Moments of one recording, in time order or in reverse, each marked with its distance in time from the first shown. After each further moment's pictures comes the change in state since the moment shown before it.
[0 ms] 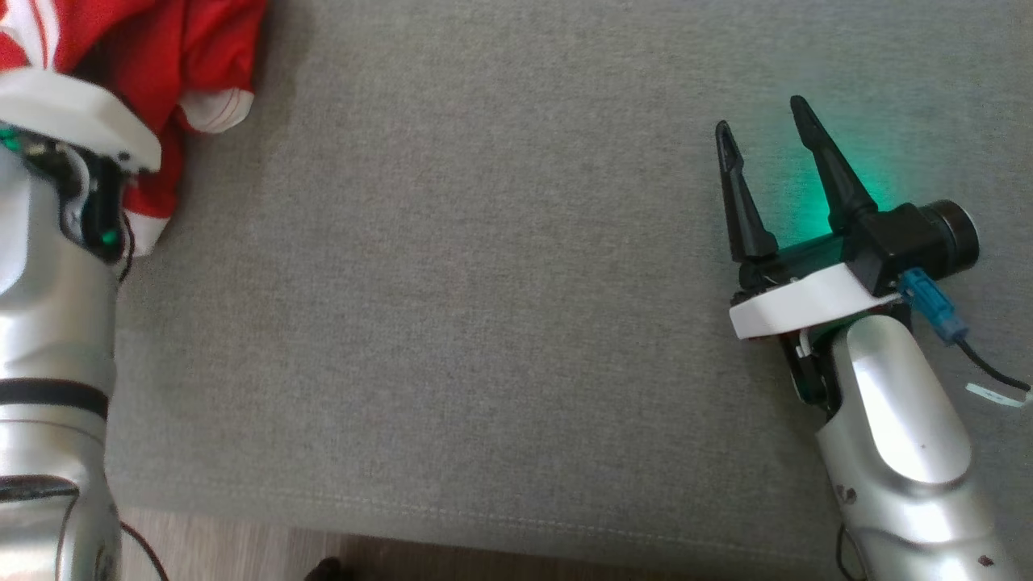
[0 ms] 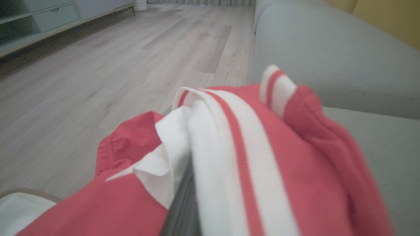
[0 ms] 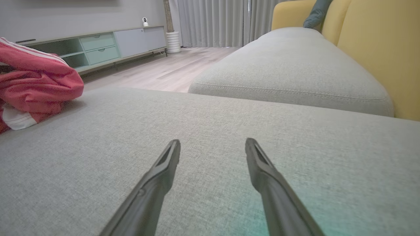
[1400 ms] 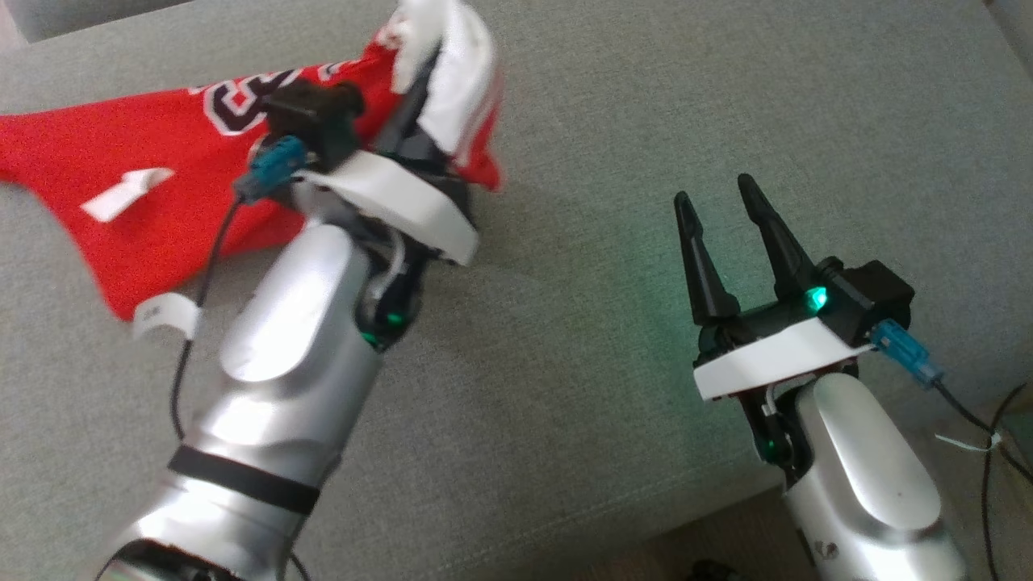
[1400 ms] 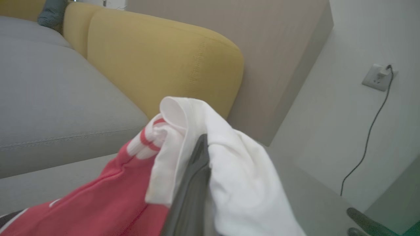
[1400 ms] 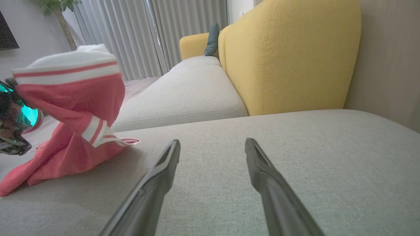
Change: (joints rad) left arm 0.201 -0.219 -0.445 -0.457 -0.205 0.035 0.000; right arm 0.094 0.005 0.115 0.013 0.253 0.000 0.000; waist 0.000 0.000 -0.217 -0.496
